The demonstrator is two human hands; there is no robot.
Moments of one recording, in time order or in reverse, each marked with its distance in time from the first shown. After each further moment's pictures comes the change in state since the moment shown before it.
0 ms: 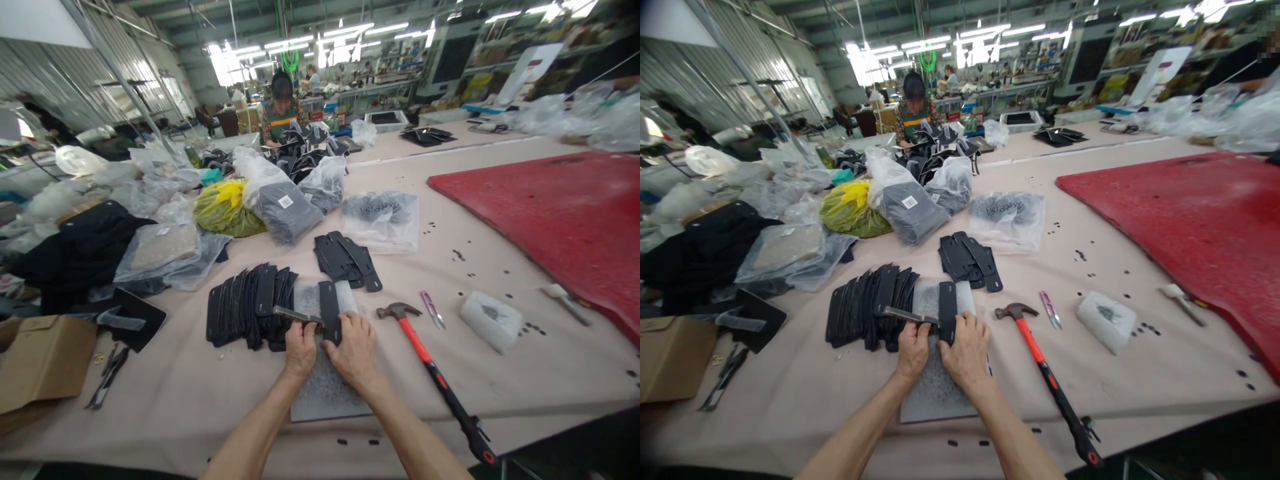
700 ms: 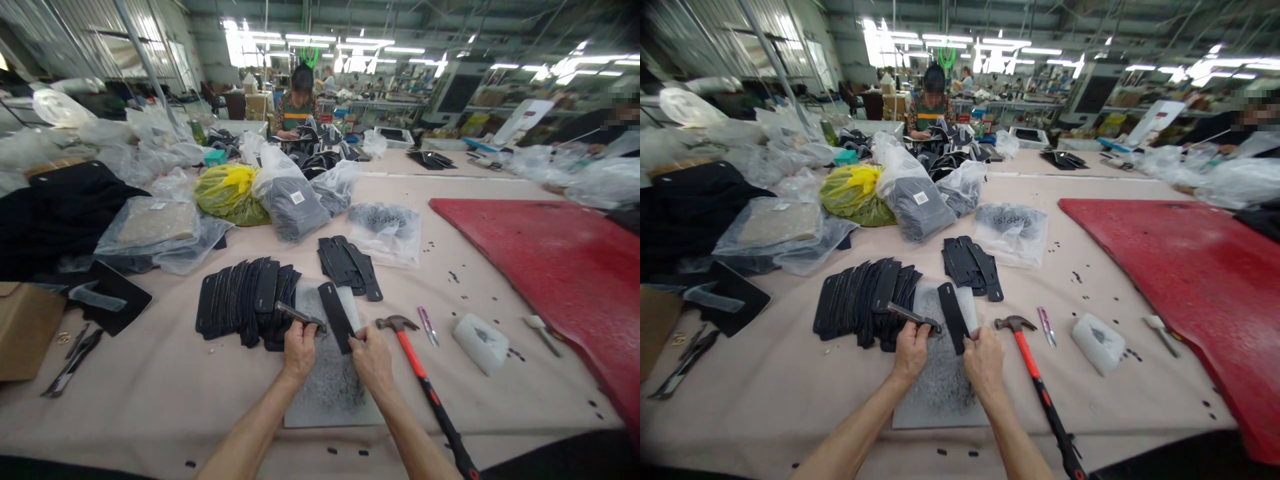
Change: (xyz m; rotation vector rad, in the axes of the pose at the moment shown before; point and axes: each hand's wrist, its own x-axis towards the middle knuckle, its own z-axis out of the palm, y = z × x) left_hand 0.003 -0.004 -0.001 -0.130 0.000 -0.109; right_hand 0.008 0.029 -0.006 0.161 0.005 0.267
